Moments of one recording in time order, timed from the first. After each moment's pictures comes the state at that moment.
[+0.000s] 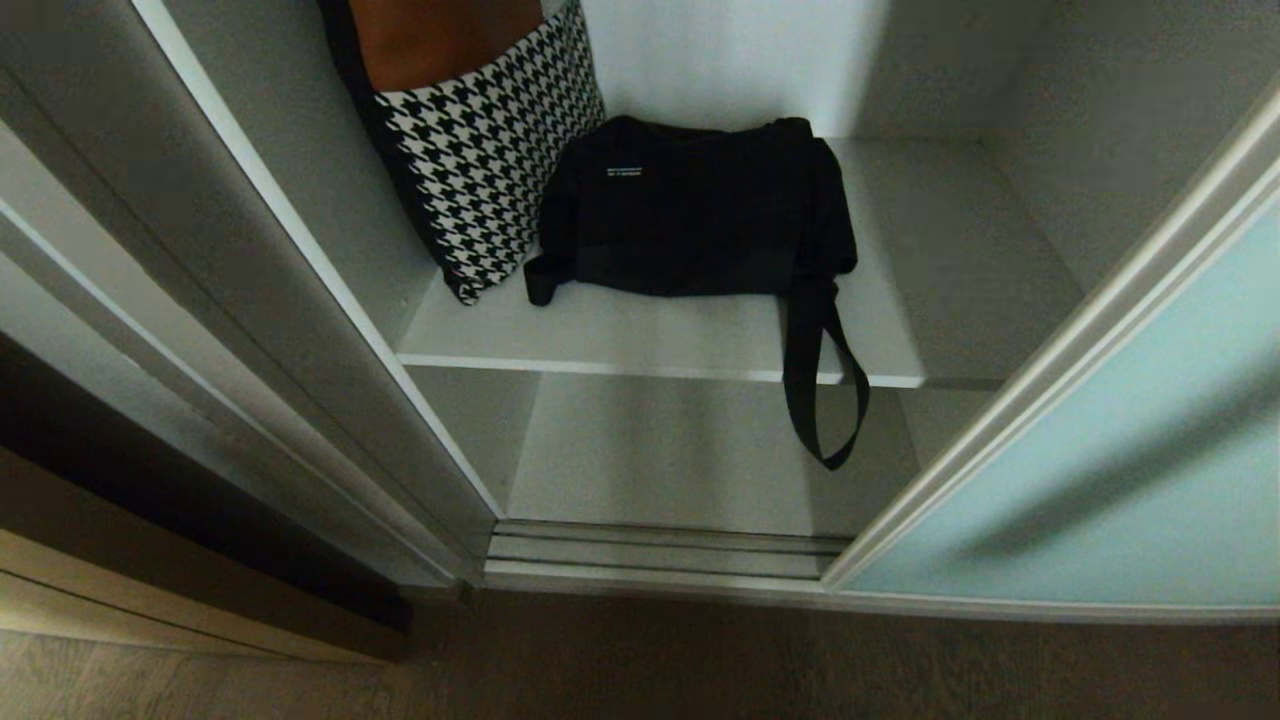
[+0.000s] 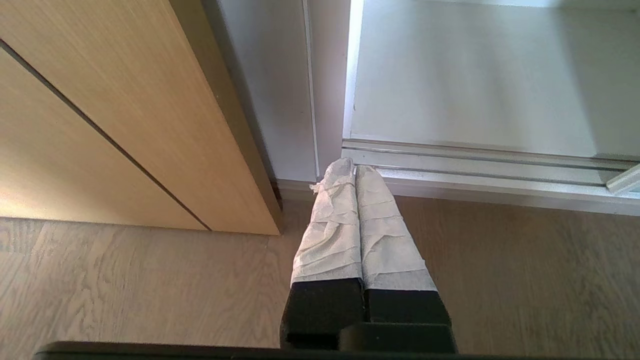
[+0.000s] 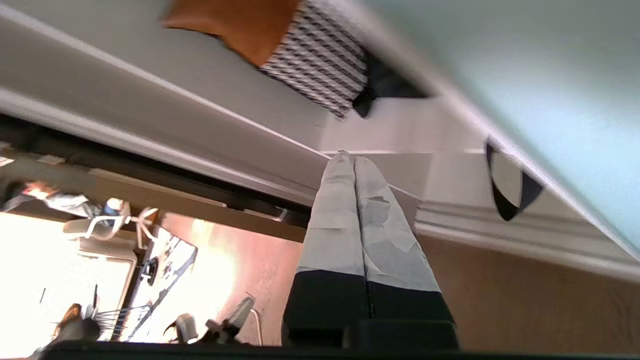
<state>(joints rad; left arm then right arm) 0.00 0.00 0.00 0.00 0.00 0.01 0.13 0.96 -1.45 0.35 0.46 0.72</state>
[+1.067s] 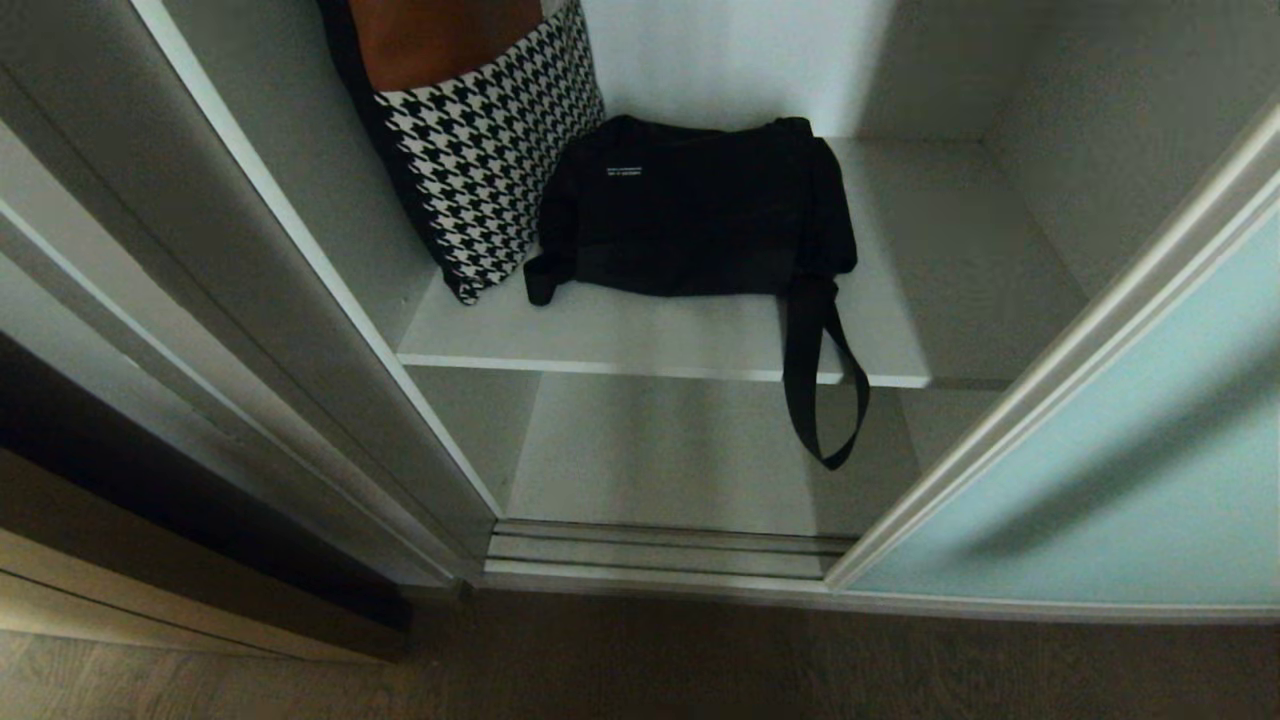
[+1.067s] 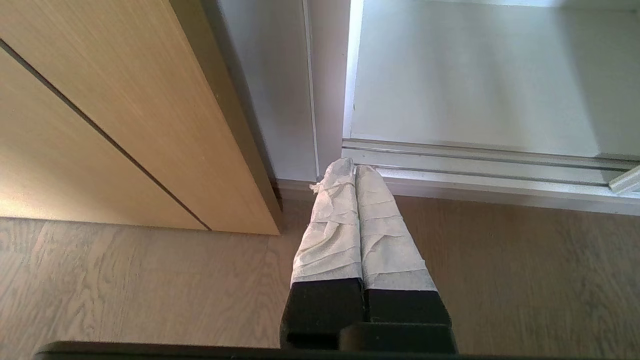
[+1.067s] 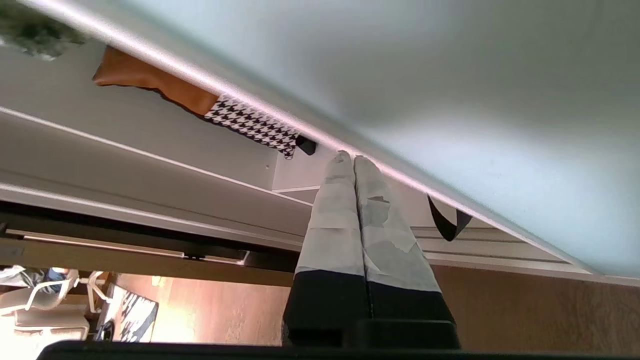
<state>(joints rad) 0.00 0.00 0.00 0.00 0.00 0.01 -0.04 1.02 -1.46 0.34 0.45 0.72</state>
